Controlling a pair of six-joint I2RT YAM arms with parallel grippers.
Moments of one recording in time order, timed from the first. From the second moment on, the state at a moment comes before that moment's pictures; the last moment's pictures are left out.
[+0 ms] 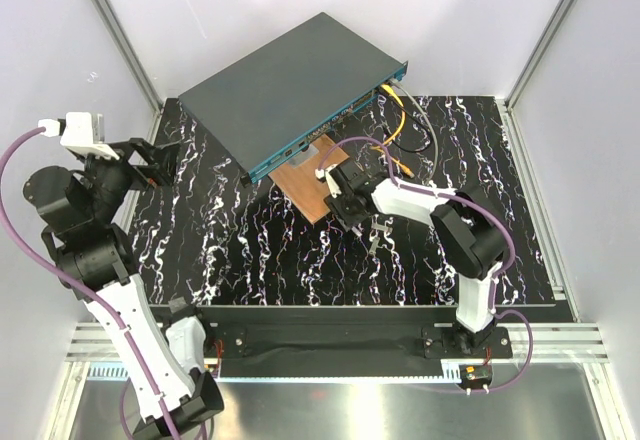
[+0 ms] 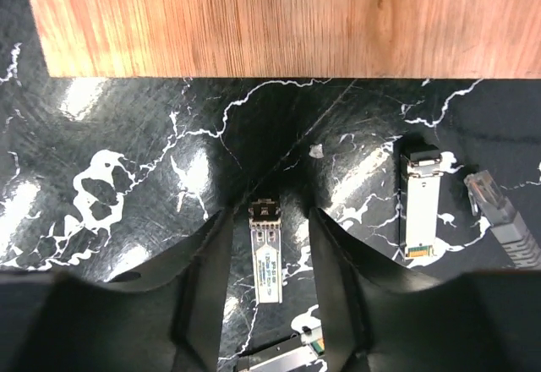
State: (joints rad) left arm 0.52 0.77 1.27 -0.51 0.73 -0.18; right arm 0.71 1.91 1.24 -0.42 0.03 -0.01
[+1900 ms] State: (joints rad) left arm -1.10 1.78 1.84 -0.46 -0.22 -0.05; right arm 0.02 1.13 1.23 -0.48 -0.41 0.90
